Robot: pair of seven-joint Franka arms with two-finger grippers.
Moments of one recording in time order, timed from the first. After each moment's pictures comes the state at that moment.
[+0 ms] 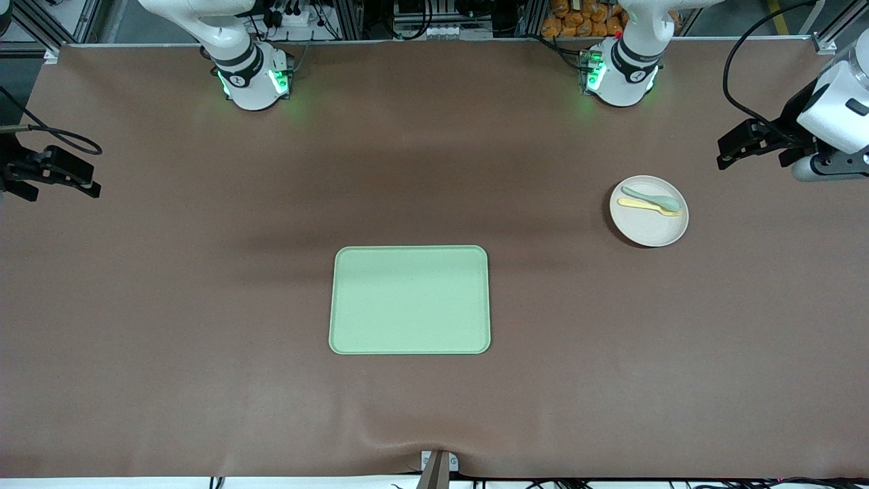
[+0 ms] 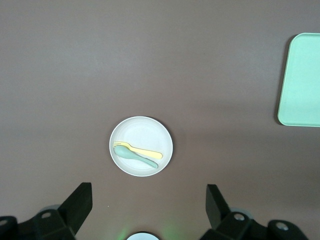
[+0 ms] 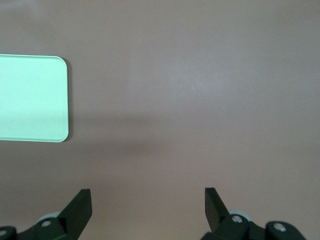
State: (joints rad) left arm 0.07 -0.04 -0.18 -1.58 0.00 1.49 -0.14; right arm 0.02 0.06 -0.06 -1.46 0.01 1.52 -0.08
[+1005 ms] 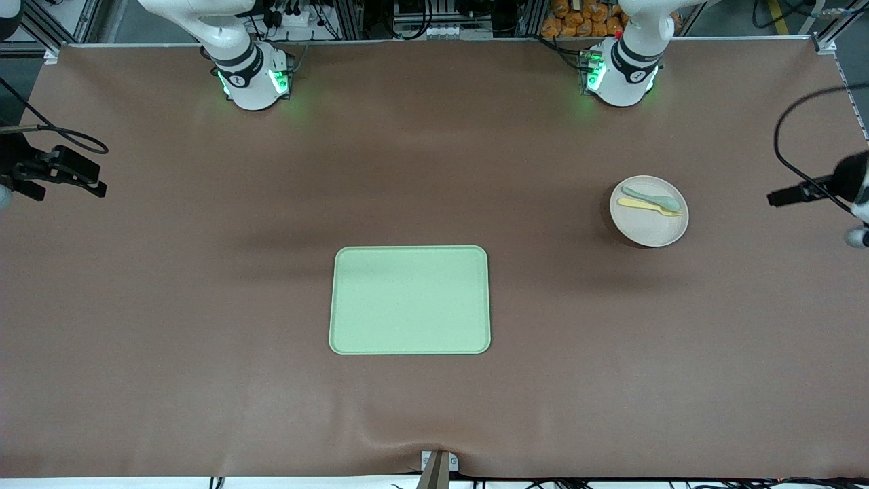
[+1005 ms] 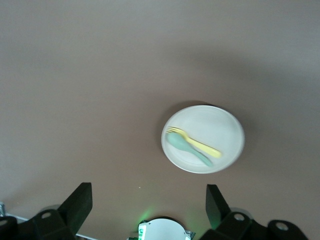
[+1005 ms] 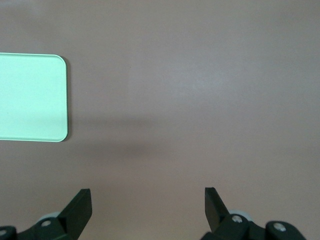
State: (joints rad) left arm 0.36 0.23 -0.16 -1.59 0.10 1.49 -0.12; right arm 0.02 0.03 -0.06 -1.53 0.01 1.56 -0.08
